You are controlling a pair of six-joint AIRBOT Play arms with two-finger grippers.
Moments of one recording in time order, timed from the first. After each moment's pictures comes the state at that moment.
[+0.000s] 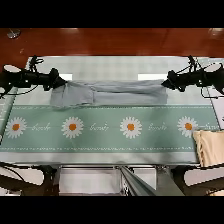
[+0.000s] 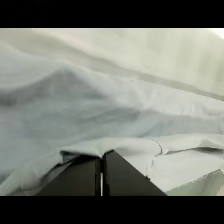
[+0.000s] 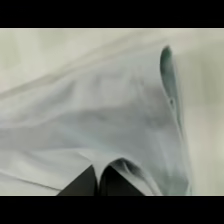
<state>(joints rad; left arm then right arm) 0.22 -1.70 1.29 0.67 -1.03 -1.29 -0.22 -1.68 1.31 -0.82 1.01 1.38</state>
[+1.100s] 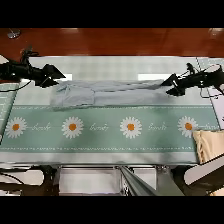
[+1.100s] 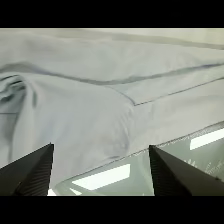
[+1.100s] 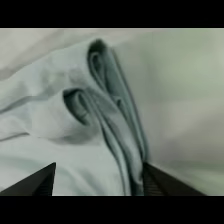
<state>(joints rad) 0.19 -1.57 1.36 0.80 -1.22 -1.27 -0.28 -1.87 1.44 -0.84 1.23 1.42</state>
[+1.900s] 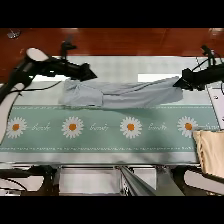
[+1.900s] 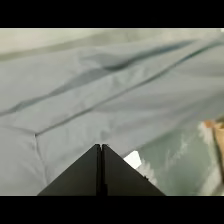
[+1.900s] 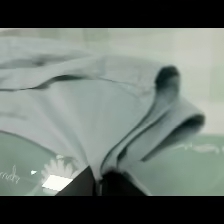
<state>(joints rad) -0.25 -1.57 1.38 0.69 -0.97 -1.23 -0.26 -1.29 1.25 -0.99 1.35 1.39</state>
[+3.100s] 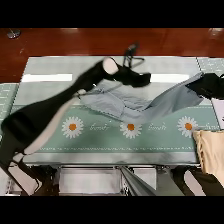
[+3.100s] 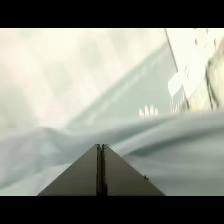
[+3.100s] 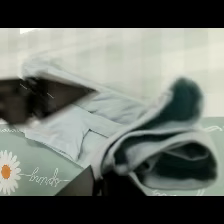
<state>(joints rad) -0.62 -1.84 1.81 0.77 -0.85 -1.54 -0.22 -0.80 1.08 -0.94 1.31 1.50</state>
